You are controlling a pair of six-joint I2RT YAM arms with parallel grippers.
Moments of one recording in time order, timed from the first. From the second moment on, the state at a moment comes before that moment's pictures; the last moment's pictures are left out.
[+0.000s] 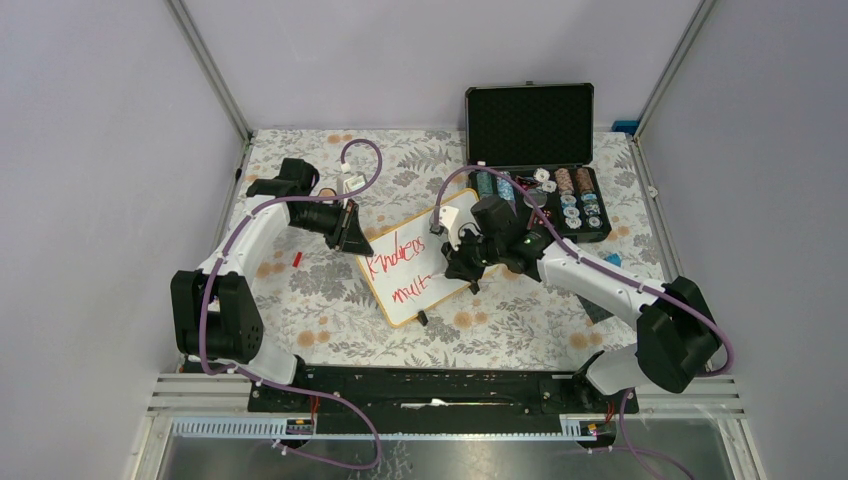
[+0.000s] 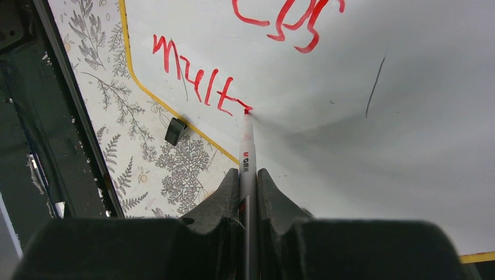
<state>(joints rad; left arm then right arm) -0.10 1.52 1.22 -0.99 0.98 0.48 0.72 1.43 0.99 -0.36 -0.42 -0.27</state>
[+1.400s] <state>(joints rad) -0.11 1.52 1.22 -0.99 0.98 0.48 0.72 1.42 1.05 -0.41 -0.41 -0.27</state>
